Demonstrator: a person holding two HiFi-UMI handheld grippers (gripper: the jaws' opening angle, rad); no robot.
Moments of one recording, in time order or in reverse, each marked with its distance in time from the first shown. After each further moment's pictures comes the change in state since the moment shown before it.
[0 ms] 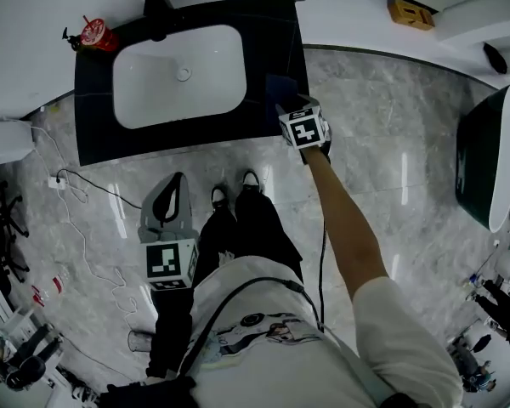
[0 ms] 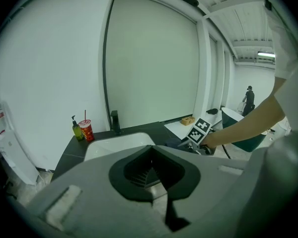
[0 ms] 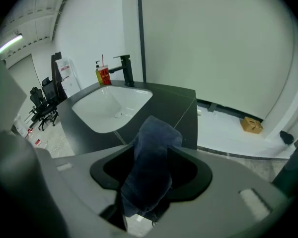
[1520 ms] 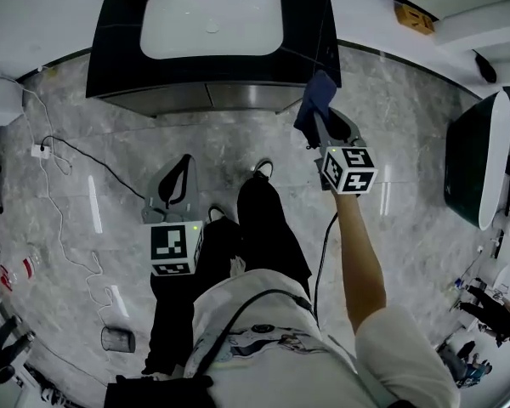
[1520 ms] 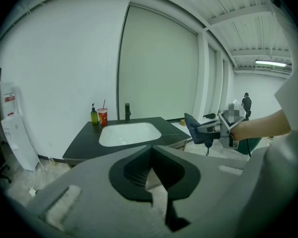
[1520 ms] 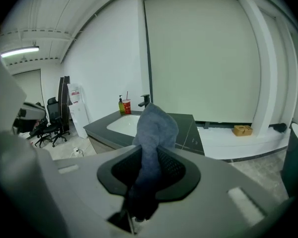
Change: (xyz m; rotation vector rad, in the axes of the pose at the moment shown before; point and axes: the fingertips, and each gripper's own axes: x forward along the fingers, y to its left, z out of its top) left arm -0.126 0.033 -0.125 -0.055 -0.078 0.003; right arm -0.182 0.138 -0.052 0.080 -0.372 -0.057
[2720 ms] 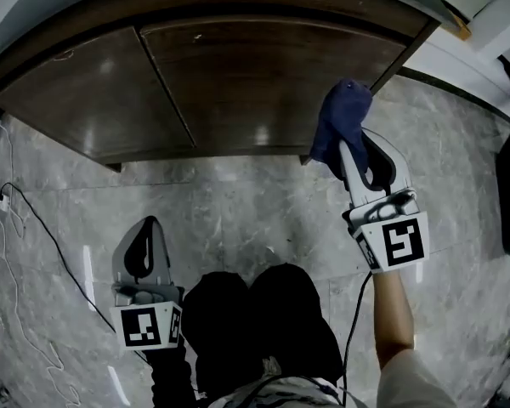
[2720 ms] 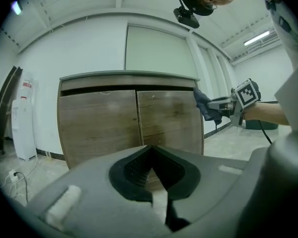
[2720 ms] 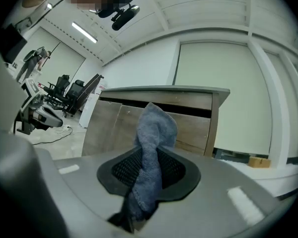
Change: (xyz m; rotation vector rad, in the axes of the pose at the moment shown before) left arm 0.195 0.023 -0.382 0.085 -0.291 0.156; right arm 0.155 -0.013 -0.245 -0.410 -0.556 0.035
